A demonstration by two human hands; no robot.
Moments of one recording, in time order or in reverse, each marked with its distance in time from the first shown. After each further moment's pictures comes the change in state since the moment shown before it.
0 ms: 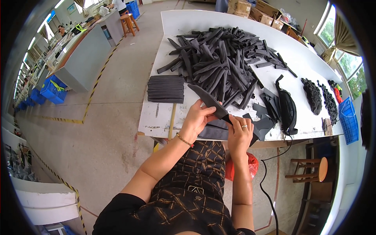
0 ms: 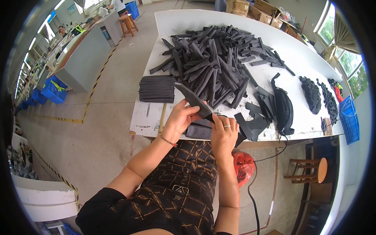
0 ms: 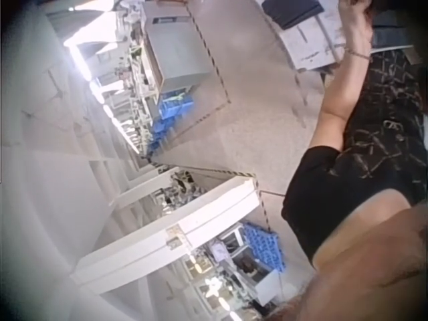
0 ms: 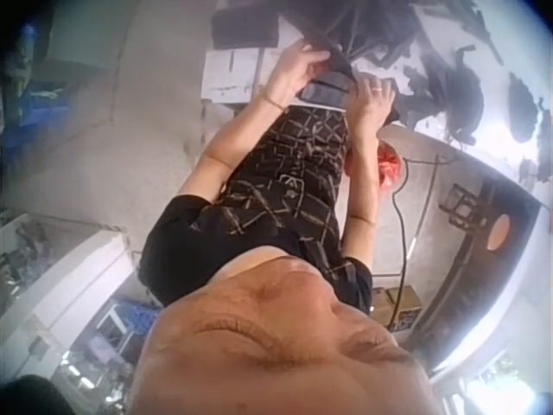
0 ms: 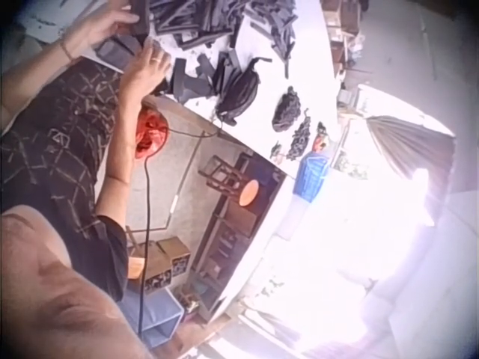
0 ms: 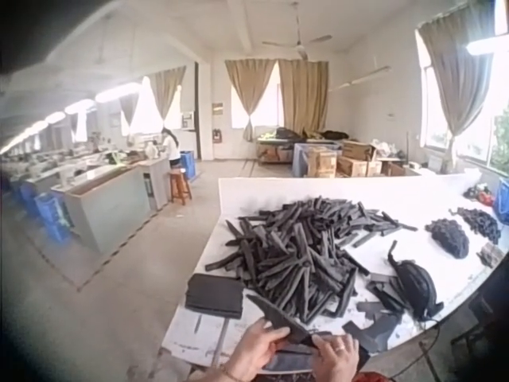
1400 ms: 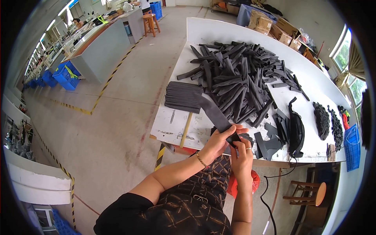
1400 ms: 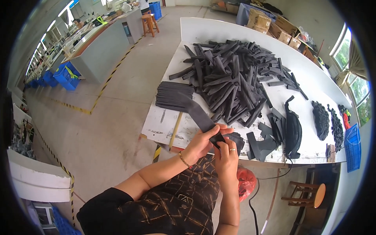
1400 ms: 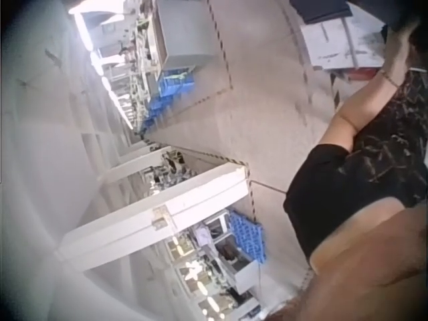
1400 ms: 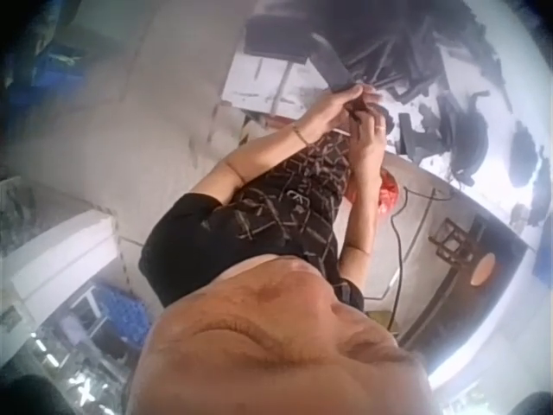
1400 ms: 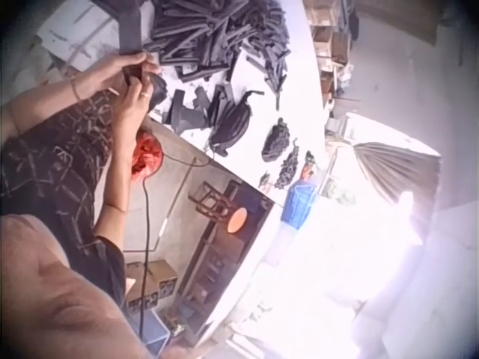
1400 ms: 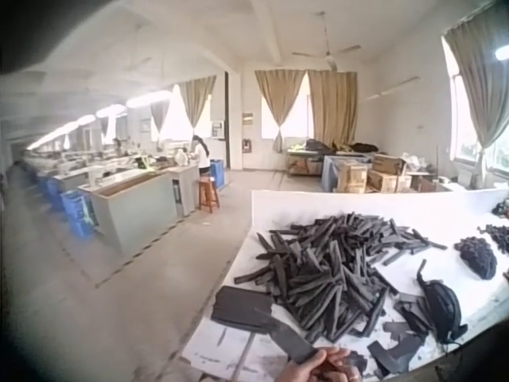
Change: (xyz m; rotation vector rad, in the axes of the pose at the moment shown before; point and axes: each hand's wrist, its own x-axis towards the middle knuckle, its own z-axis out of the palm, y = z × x) left_hand -0.023 -0.023 0.008 -0.142 -0.204 0.010; right_hand -0.011 -0.025 -0.004 0.280 -0.191 -0.006
